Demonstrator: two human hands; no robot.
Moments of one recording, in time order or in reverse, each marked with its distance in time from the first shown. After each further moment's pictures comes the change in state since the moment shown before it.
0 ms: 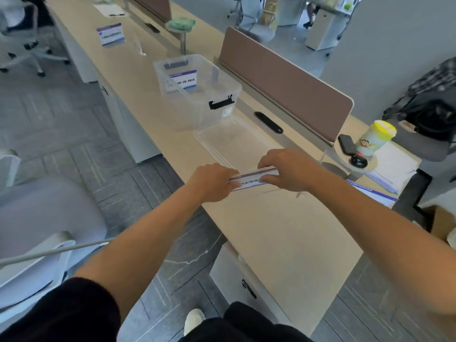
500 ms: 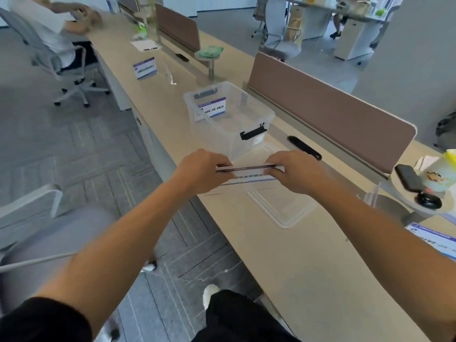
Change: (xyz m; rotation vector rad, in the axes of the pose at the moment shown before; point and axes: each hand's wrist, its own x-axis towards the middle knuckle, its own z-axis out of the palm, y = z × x) left_hand 0.045 -0.127 -0.097 -0.124 0.254 -0.088; right_hand 0.152 0.010 -0.004 0.172 0.205 0.077
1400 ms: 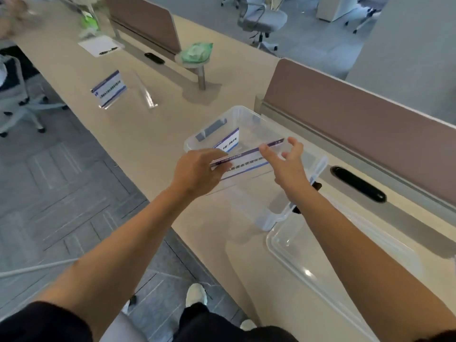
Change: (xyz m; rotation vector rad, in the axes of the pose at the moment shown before) left_hand 0.344 -0.277 -0.021 -0.100 0.149 0.118; right_hand 0.413 0.014 0.081 1.161 0.361 0.798
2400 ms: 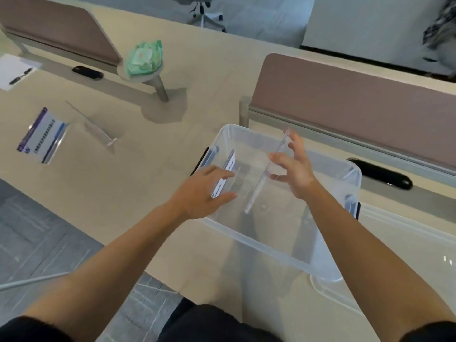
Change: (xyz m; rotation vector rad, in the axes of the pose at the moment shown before) left_hand 0.161 -0.146 0.059 -0.141 -0.590 0.276; right_hand 0.178 0.024 0.052 0.380 0.151 0.142
